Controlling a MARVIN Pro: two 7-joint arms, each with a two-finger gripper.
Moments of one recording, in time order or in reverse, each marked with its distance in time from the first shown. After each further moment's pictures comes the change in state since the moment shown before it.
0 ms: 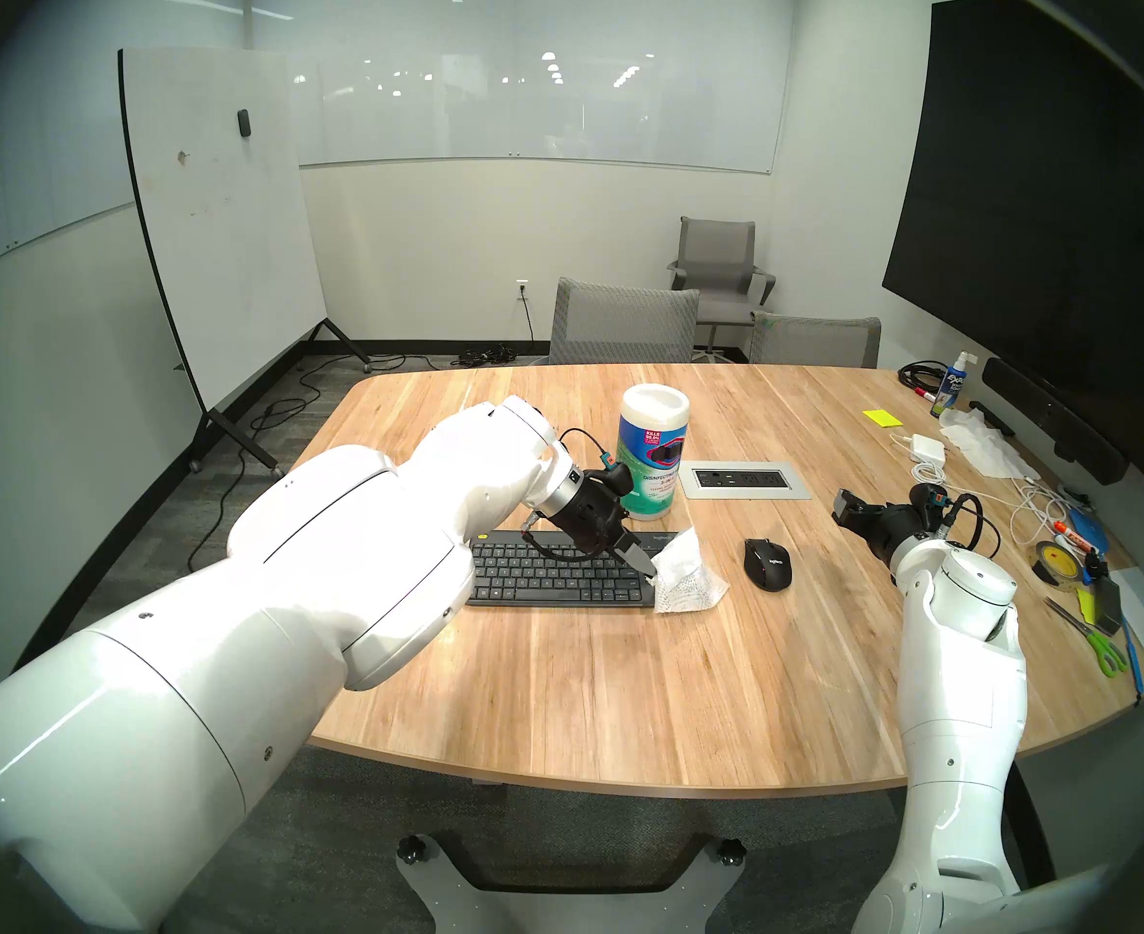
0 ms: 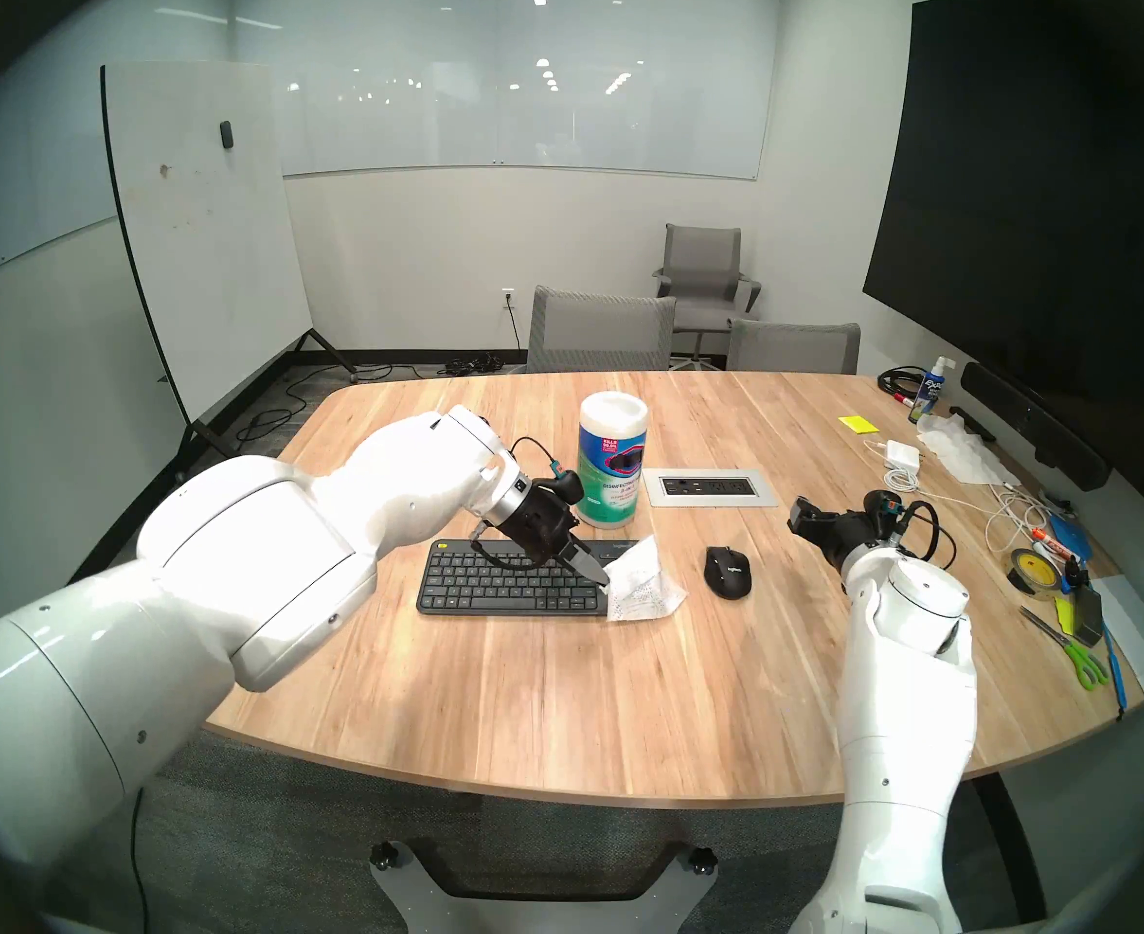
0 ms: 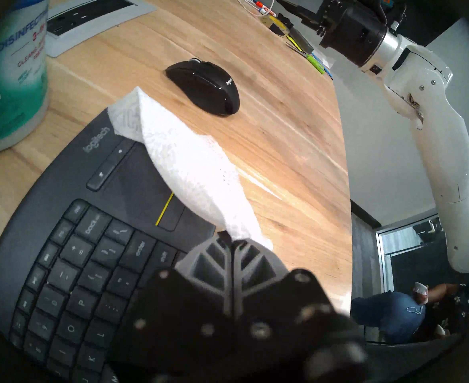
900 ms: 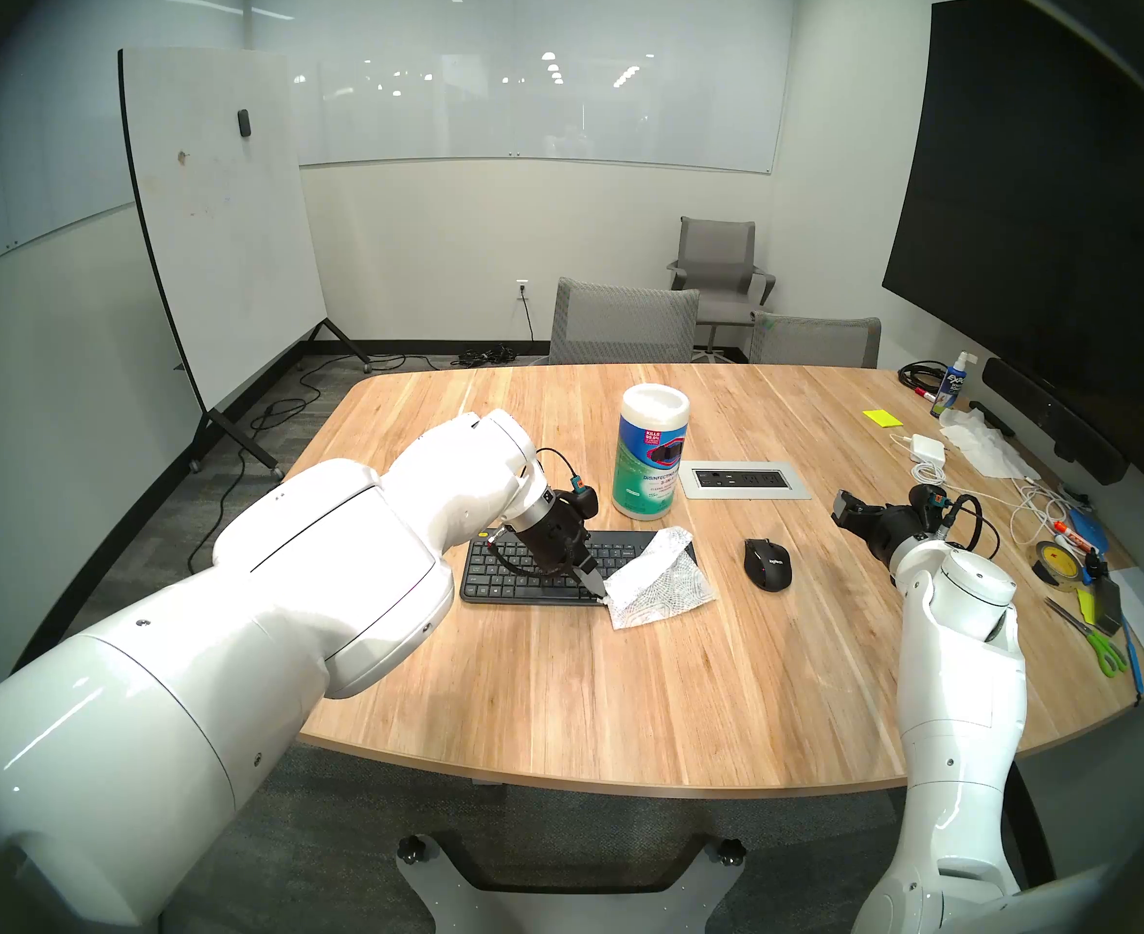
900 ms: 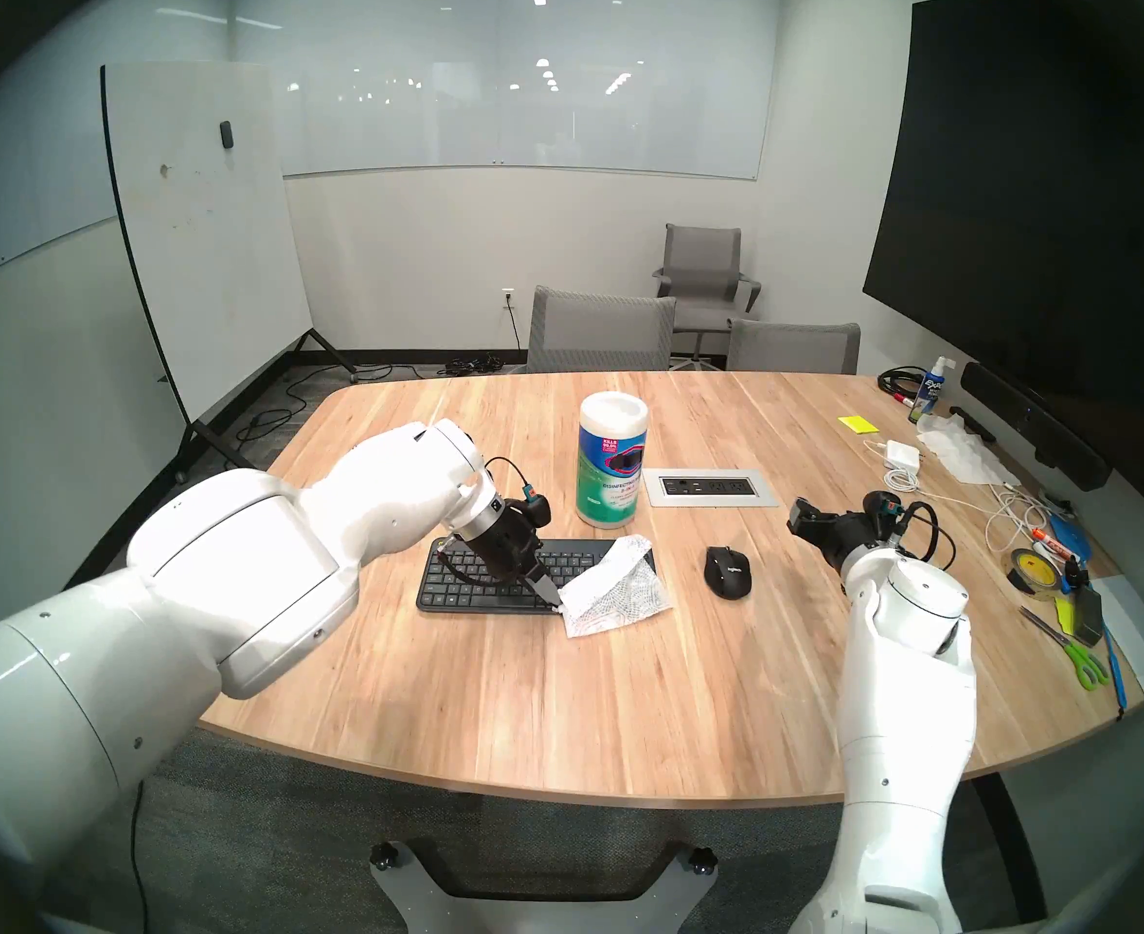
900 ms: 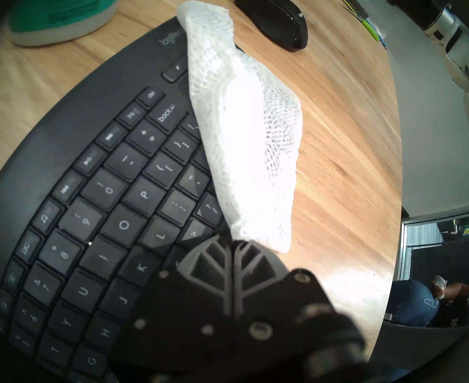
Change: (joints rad) left arm 0.018 0.035 0.058 -0.008 0.063 0.067 0.070; right arm 0.000 0.000 0.000 0.005 0.000 0.000 0.000
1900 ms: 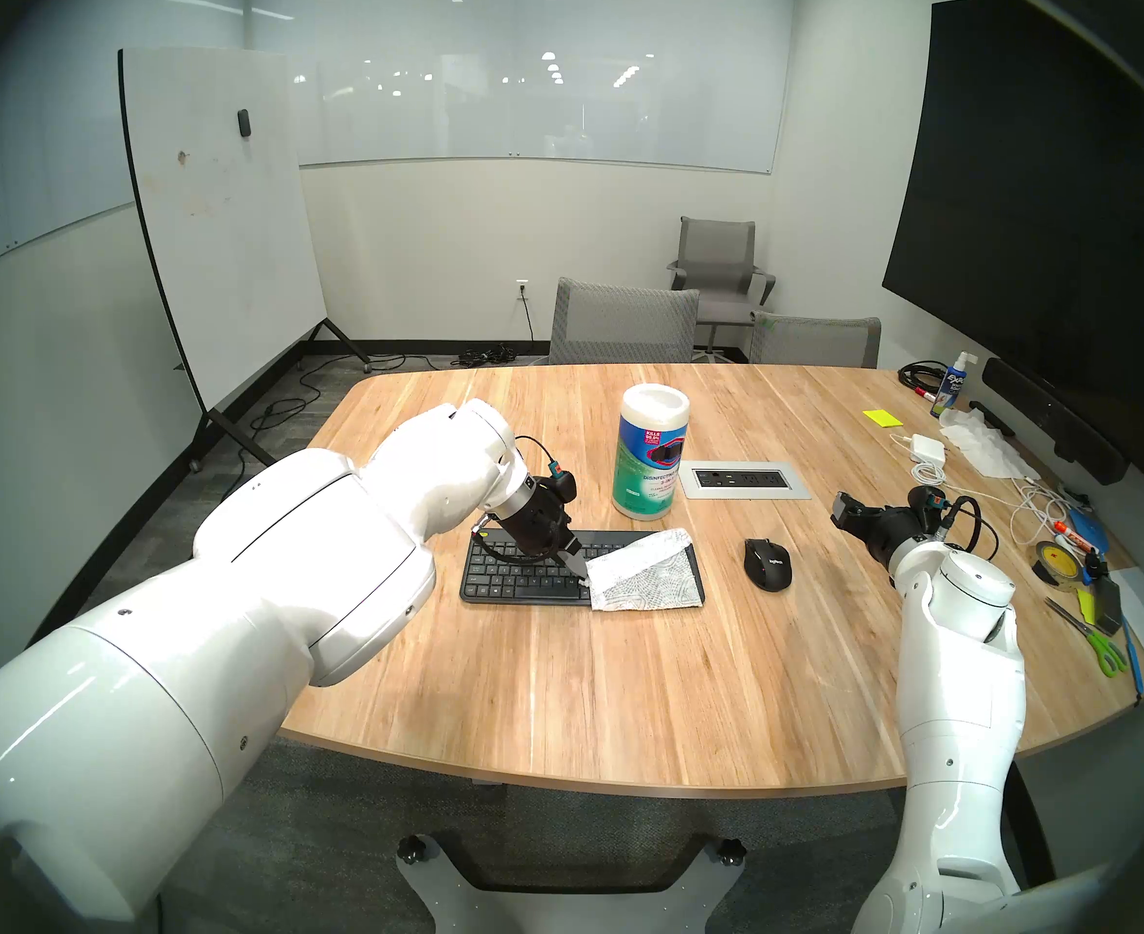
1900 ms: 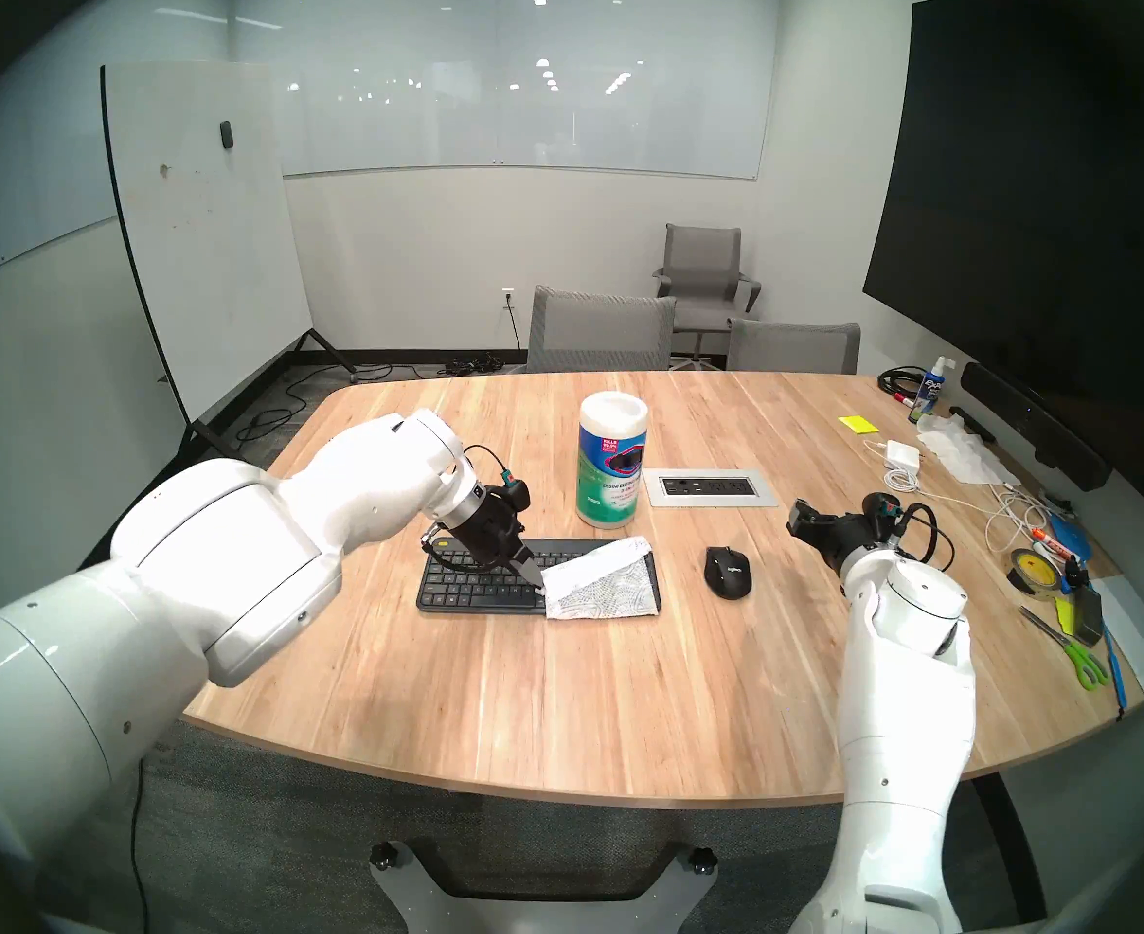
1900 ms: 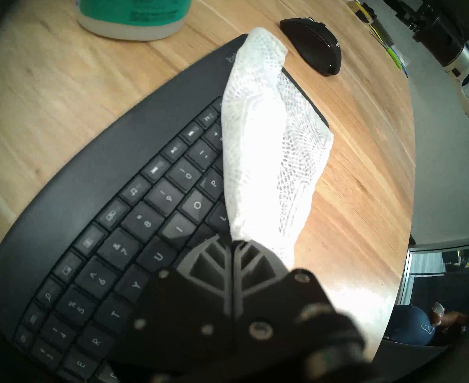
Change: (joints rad) left arm -0.013 0.049 -0.035 0.003 -0.027 0.060 0.062; right arm 0.000 0.000 0.000 0.007 0.000 0.000 0.000
